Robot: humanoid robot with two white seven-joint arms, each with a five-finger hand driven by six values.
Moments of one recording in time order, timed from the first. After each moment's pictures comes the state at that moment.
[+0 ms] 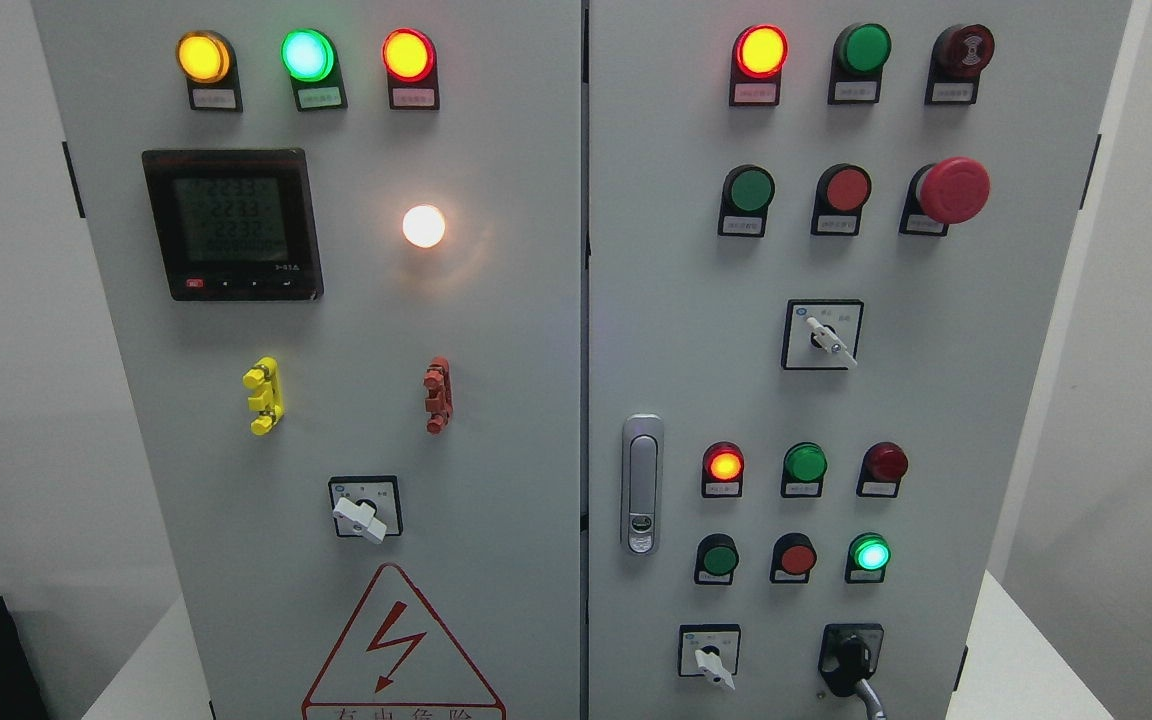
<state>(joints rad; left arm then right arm) 0.13 -0.06 0.04 -0.11 0.00 -0.04 -0.16 0.04 0.05 0.07 -1.70 -0.05 -0.25 -0.05</state>
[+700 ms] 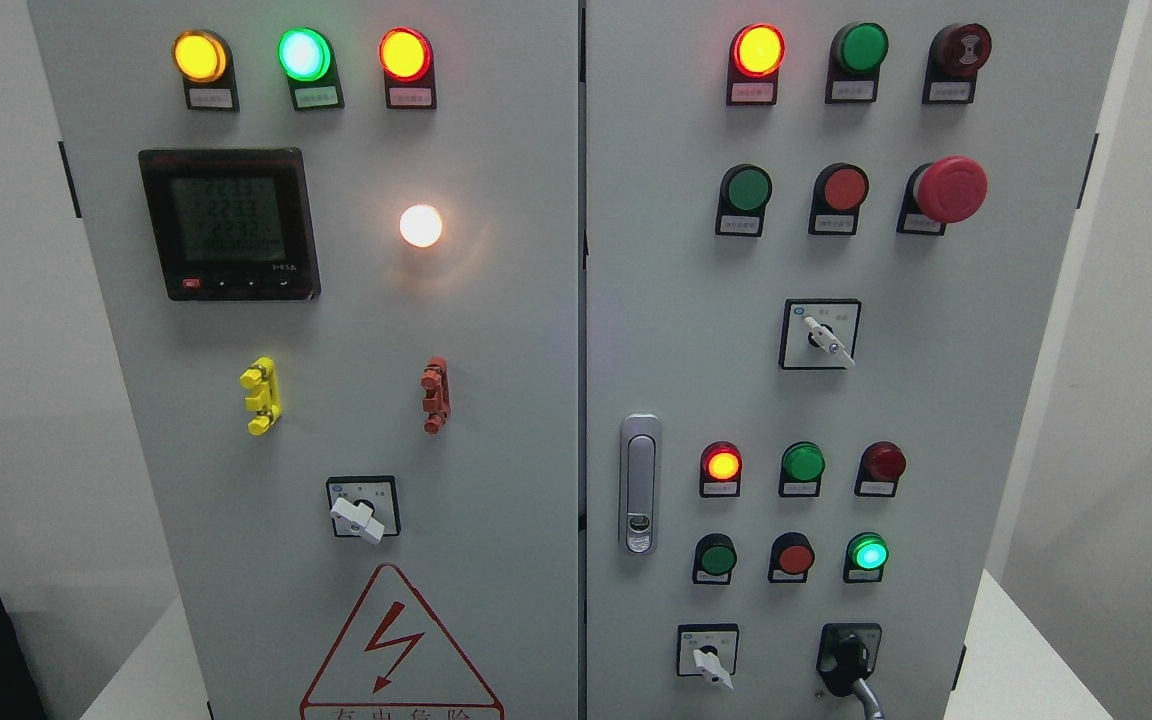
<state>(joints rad) 0.13 -0.06 0.04 -0.11 0.00 -0.04 -0.17 0.04 0.05 0.08 -1.70 -0.06 -0.25 -0.05</state>
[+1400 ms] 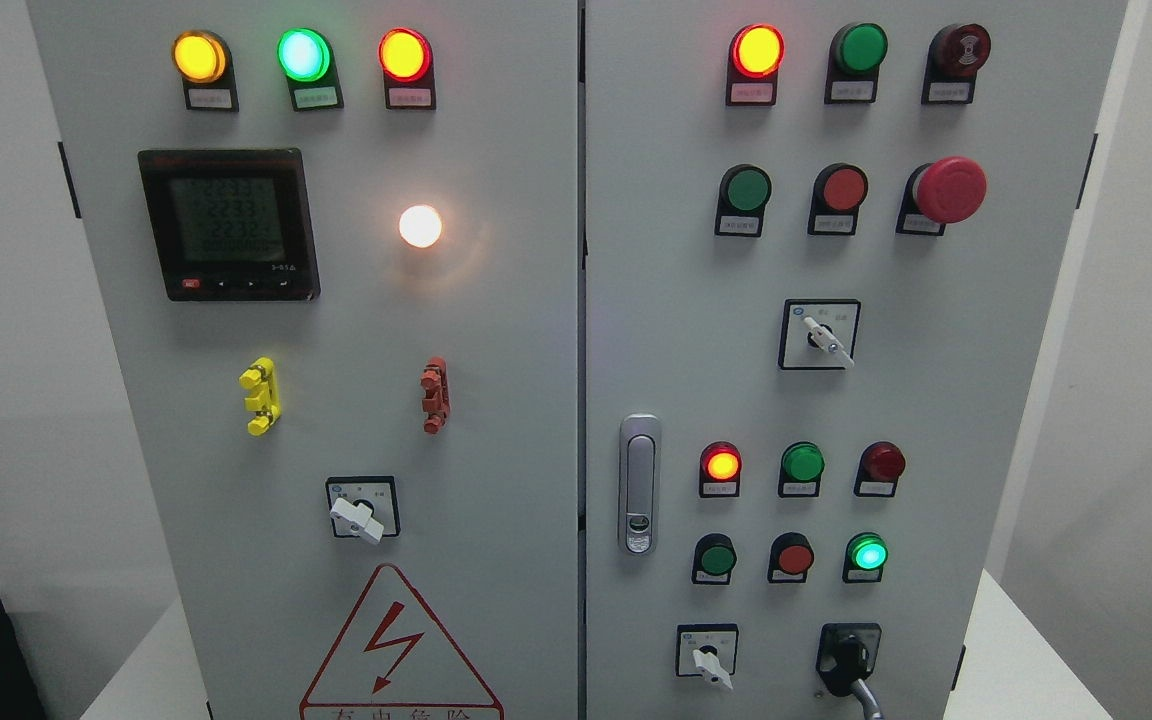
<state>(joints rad) 0.13 -0.06 0.04 -0.11 0.00 -0.04 -0.16 0.04 0.04 0.08 -1.70 -0.06 -0.25 -0.05</state>
